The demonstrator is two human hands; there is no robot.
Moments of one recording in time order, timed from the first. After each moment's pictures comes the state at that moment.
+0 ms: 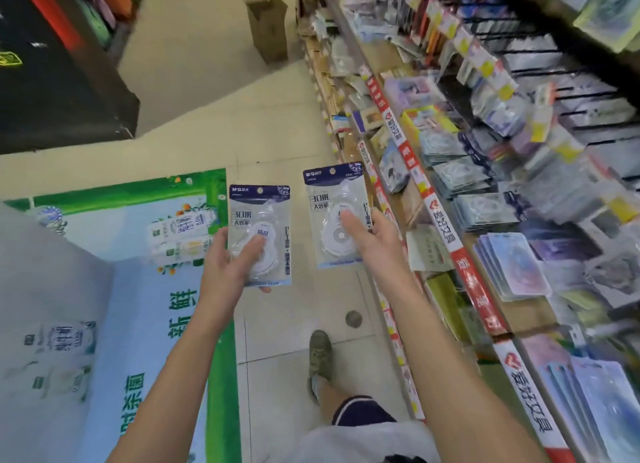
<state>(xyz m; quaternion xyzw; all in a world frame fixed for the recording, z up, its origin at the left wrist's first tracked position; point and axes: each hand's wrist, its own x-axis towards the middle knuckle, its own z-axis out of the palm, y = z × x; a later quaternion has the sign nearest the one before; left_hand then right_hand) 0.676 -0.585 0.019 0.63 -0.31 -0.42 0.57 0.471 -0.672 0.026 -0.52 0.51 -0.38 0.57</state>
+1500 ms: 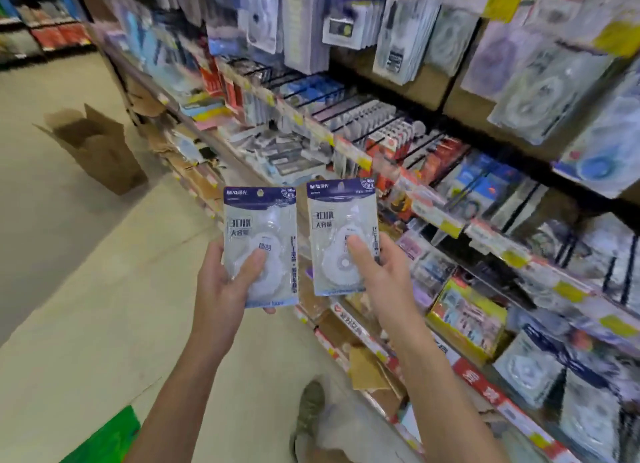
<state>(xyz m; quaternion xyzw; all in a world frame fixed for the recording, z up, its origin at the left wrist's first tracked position) 0.852 -1.383 0.078 0.44 -0.49 -0.55 0.51 0.652 -1.335 0.082 -0.38 0.58 -0.60 0.40</state>
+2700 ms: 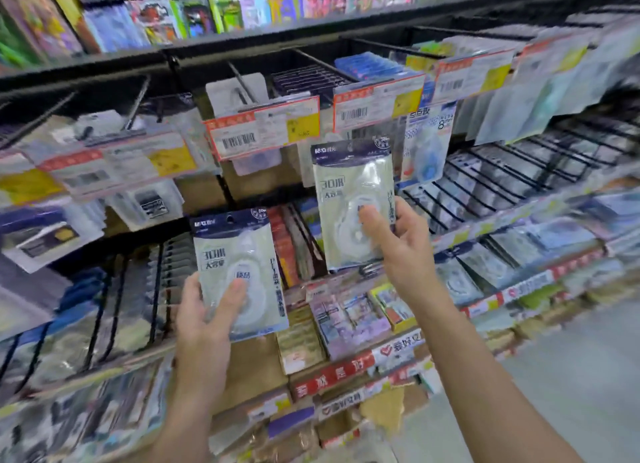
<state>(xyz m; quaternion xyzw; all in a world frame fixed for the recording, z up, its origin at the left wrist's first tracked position) 0.662 -1.648 0.135 0.12 -0.69 -0.69 0.20 0.567 -1.425 0.157 -0.15 0.63 -0.76 -0.09</state>
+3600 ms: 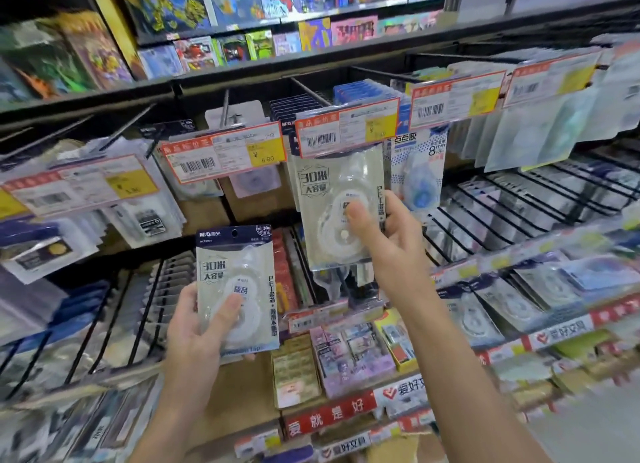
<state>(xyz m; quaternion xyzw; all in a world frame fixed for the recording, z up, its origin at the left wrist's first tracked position) 0.647 -1.620 0.140 0.12 -0.71 -0.66 0.22 0.535 -1.411 0.179 -0.23 0.62 -0.74 -0.14</state>
